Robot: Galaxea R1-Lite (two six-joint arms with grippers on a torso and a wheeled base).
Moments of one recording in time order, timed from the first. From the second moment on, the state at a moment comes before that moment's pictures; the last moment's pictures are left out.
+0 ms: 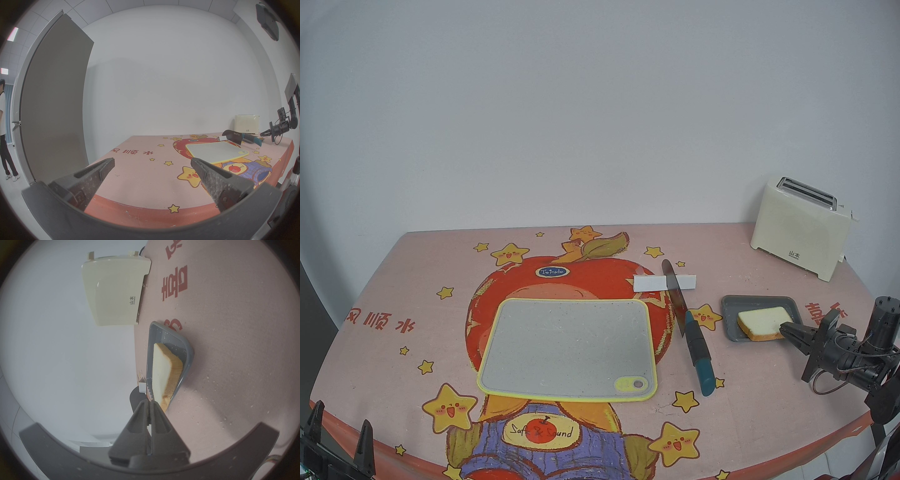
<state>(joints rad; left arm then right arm) -0.01 0.02 -0.02 0.00 -0.04 0.02 0.07 1.77 -0.02 -1.43 0.38 1.56</state>
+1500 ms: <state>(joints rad) -0.01 0.02 -0.02 0.00 -0.04 0.02 0.15 1.56 -0.27 -0.71 0.25 0.58</state>
